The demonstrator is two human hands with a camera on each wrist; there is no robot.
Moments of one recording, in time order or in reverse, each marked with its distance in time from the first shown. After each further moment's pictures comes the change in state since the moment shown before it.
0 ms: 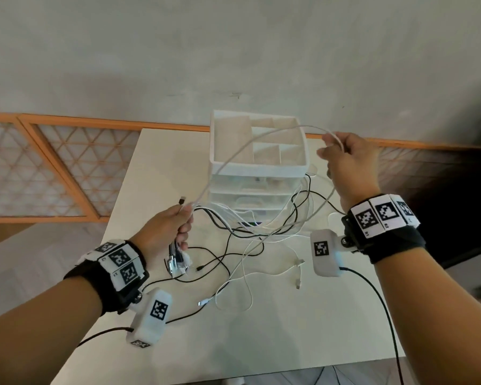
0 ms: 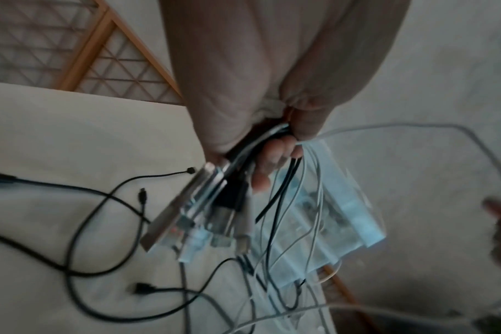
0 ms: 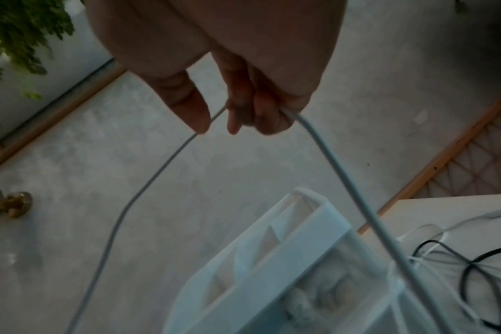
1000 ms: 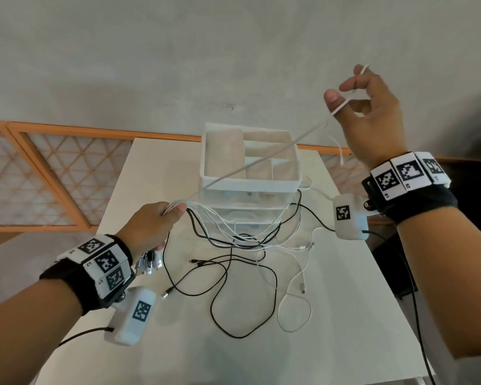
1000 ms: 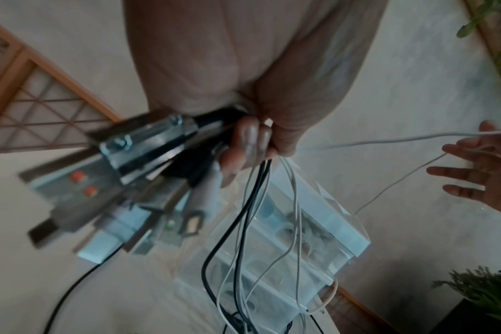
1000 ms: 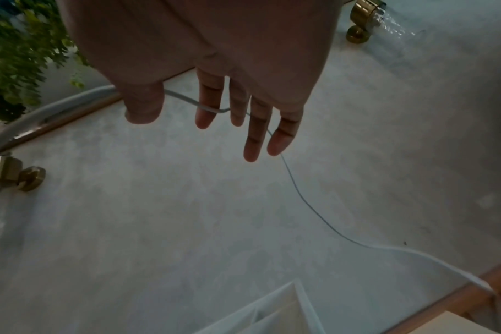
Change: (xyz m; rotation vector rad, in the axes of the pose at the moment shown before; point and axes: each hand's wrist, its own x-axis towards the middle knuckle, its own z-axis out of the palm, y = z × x) left_hand 0.027 0.030 -0.007 0.471 0.190 0.105; right_hand 0.069 -0.051 -0.023 -0.098 -0.065 -0.317
